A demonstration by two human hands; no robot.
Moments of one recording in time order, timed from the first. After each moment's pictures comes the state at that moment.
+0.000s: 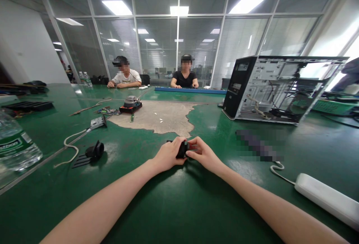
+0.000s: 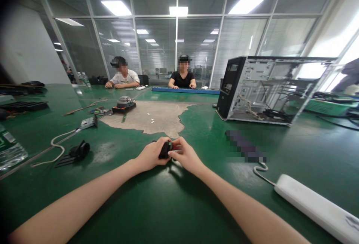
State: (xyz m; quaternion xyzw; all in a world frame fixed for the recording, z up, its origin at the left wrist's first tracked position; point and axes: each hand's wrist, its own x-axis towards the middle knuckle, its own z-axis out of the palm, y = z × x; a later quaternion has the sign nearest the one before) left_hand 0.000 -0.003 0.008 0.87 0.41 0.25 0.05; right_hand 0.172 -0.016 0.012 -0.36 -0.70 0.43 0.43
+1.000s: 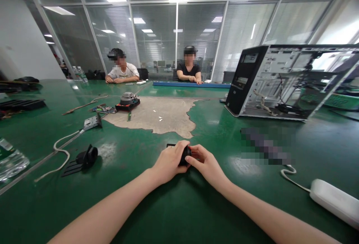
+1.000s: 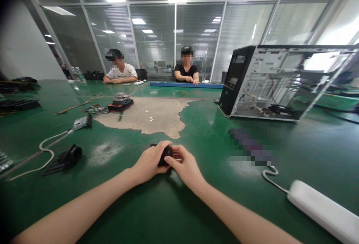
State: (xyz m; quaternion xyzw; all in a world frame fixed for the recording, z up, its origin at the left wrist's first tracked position) left_hand 0.002 -0.006 0.009 0.88 0.40 0.25 0.07; right_hand 0.158 -0.020 0.002 -0.42 -0.65 0.44 0.46
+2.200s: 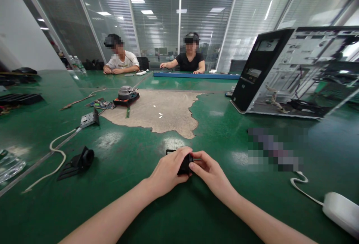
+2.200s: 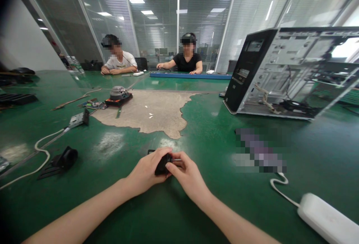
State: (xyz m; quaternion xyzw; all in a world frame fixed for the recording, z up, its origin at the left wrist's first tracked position) left_hand 0.004 -0.008 0.013 0.86 0.38 0.29 0.16; right_hand 0.165 -0.021 0.011 -0.41 -0.58 0.55 0.44
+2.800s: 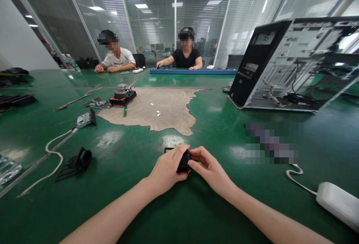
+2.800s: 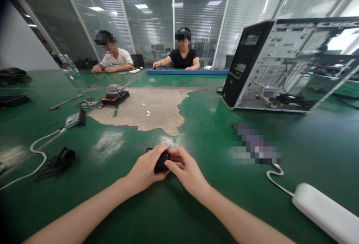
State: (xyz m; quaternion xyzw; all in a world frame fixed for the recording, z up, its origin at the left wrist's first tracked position) left_hand 0.008 -0.010 0.012 0.86 0.39 0.29 0.15; right_hand 0.170 -0.020 0.011 -0.40 -0.61 0.53 0.43
